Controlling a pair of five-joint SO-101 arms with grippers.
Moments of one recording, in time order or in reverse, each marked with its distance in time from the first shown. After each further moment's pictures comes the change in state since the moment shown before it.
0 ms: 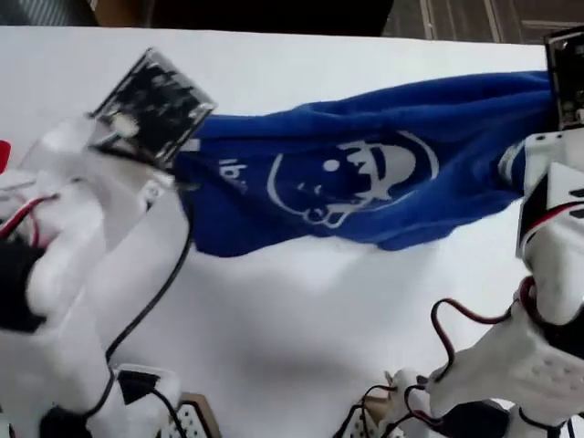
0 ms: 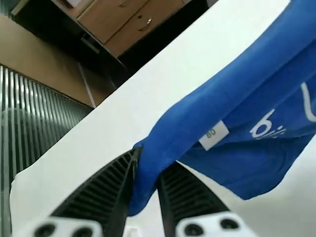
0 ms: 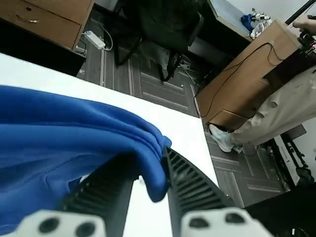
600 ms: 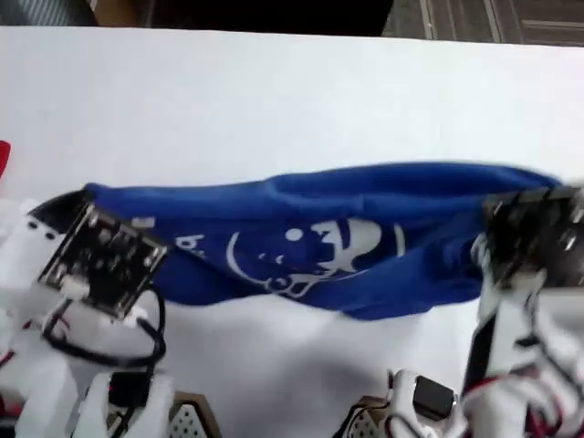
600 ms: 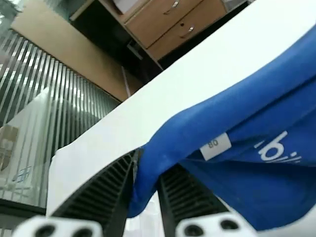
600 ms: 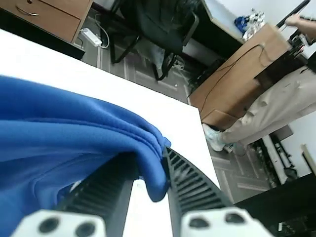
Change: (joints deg) left arm -8.1 -24.9 18.4 0.0 -2.4; right arm 0.6 -33.0 29.0 0.8 2.6
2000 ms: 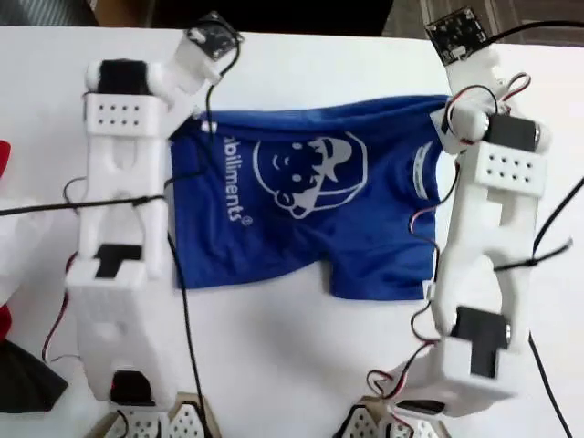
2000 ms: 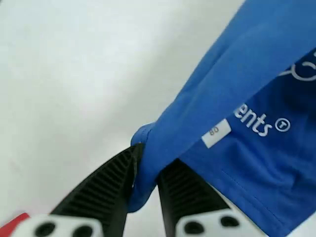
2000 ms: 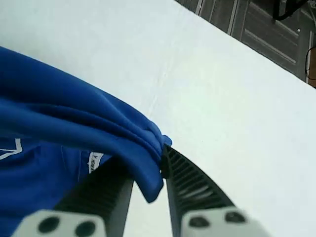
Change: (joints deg) left arm 4.0 88.1 -43.7 -4.5 -2.5; right arm -11.5 60.5 5.4 -35.3 -0.7
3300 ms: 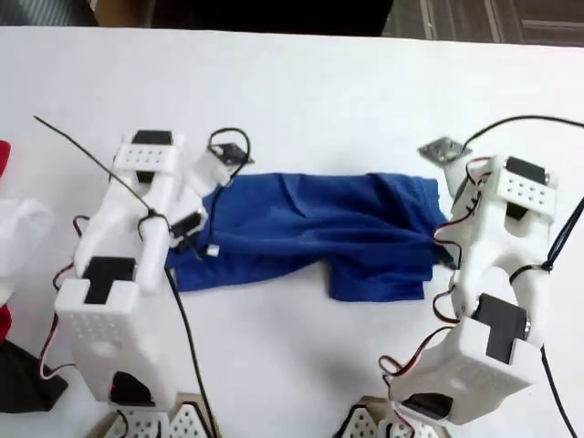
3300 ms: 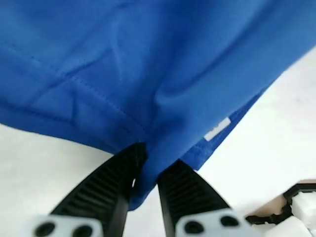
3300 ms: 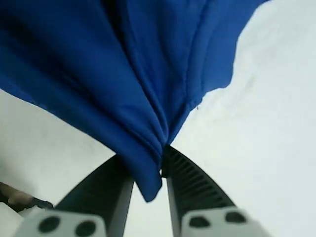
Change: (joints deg) left arm -0.3 -11.4 56.4 -9.6 -6.0; right arm 10.4 3.7 23.2 20.4 18.1
